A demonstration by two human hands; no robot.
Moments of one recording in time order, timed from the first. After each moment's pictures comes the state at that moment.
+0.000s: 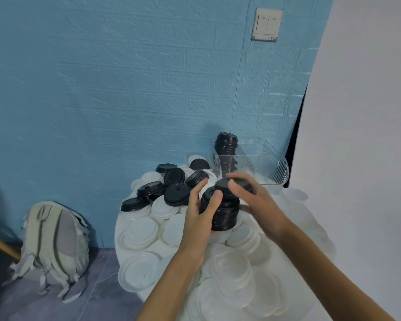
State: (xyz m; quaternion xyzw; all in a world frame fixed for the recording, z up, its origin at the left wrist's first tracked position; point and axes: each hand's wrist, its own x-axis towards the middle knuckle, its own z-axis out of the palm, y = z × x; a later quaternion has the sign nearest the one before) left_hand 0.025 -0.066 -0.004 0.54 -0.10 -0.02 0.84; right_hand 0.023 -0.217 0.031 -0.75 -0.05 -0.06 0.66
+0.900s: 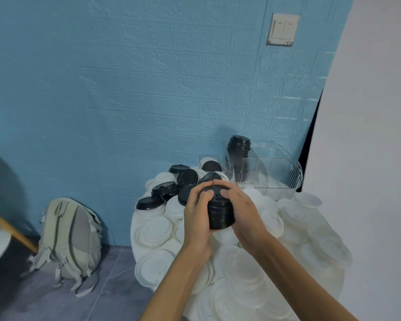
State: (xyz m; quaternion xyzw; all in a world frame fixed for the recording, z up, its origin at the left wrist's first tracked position) left_hand 0.026 -0.045 0.007 0.51 0.00 0.02 0.86; right_hand 0.021 -0.139 0.022 -0.65 -0.01 -0.09 0.75
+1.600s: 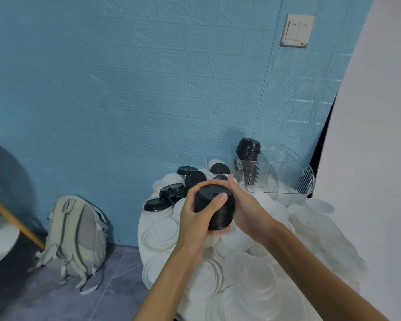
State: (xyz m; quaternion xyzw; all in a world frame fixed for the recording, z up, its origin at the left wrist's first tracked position) left_hand 0.026 -0.016 0.012 0.52 -0.03 -0.01 0.85; right_hand 0.055 -0.145 0.031 -0.67 -0.09 0.07 0.73
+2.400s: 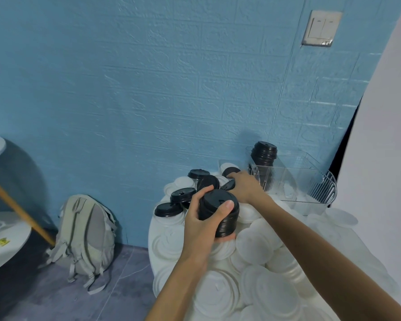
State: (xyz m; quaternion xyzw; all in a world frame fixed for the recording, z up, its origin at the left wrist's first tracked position) left_hand 0.045 0.001 0.002 0.51 -0.02 0.00 0.86; right_hand 0.208 -0.159 0.006 -0.99 -0.03 -0.01 0.14
